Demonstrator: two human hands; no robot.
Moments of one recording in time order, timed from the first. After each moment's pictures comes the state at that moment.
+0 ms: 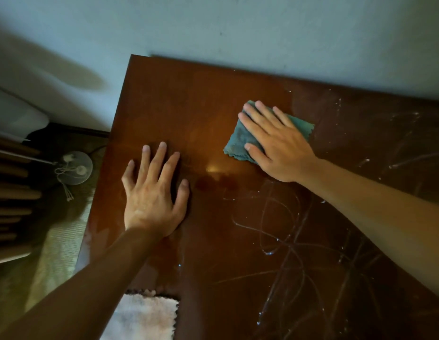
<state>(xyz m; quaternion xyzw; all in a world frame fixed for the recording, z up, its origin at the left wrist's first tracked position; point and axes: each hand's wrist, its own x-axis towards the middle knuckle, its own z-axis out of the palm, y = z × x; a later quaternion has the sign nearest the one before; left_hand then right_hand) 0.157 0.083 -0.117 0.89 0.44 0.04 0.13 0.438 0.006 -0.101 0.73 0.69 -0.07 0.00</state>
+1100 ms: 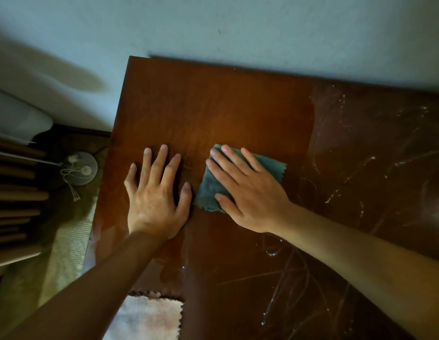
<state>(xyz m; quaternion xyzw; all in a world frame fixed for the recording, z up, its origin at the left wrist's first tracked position) 0.157 0.083 -0.116 0.89 0.44 0.04 0.12 0.350 -0.027 -0.108 0.68 0.73 -0.09 0.01</state>
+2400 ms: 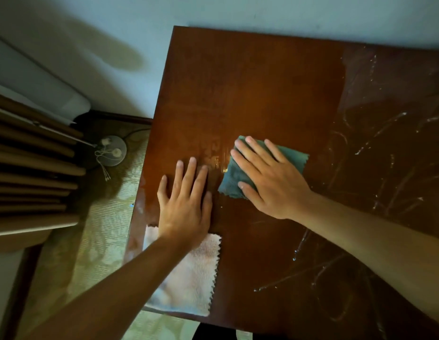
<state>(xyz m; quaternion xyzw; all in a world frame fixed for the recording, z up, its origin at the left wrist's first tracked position) 0.072 -0.002 -0.104 0.89 0.43 -0.02 0.15 0.287 -0.074 -0.108 0.68 0.72 -0.08 0.03</state>
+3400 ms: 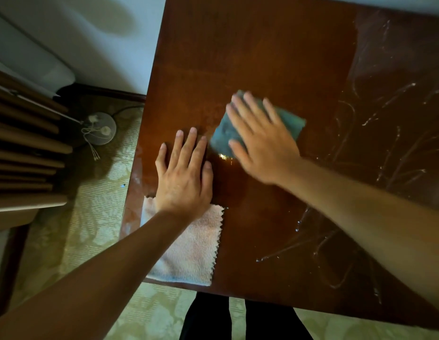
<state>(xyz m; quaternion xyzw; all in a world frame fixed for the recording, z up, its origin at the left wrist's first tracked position) 0.066 -0.003 -0.114 0.89 0.41 0.08 0.16 0.266 -0.048 -0.109 0.74 0.67 -0.07 0.01</state>
